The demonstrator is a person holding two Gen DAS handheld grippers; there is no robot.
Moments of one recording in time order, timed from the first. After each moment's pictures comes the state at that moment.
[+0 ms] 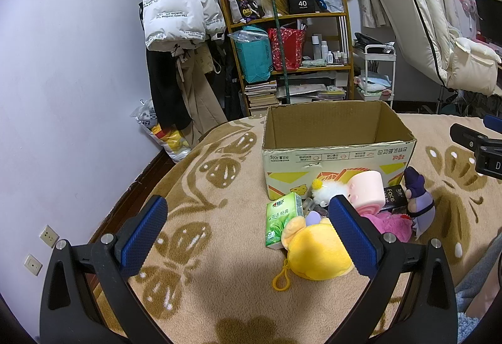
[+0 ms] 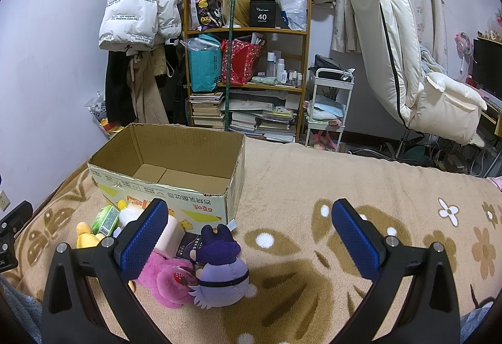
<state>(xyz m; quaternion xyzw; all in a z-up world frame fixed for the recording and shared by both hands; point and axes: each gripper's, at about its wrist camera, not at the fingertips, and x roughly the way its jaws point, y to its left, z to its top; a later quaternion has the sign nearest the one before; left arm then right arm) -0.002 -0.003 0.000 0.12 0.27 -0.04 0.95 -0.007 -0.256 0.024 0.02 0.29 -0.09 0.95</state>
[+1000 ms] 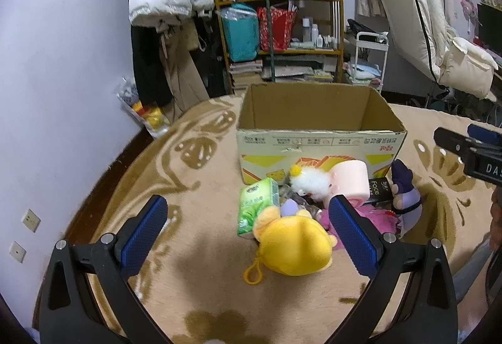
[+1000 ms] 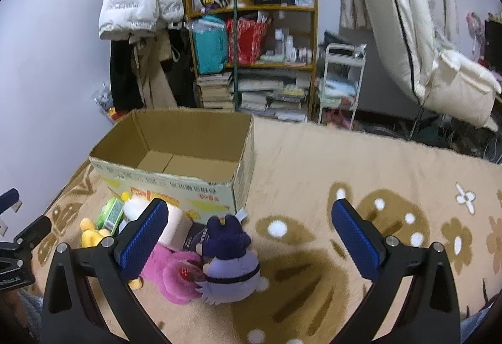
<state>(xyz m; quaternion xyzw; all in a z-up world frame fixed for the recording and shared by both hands) 0.019 -0.018 -0.016 0.08 0.33 -0.07 0.94 0.016 -0.265 0.005 0.06 0.34 -0.06 0.94</state>
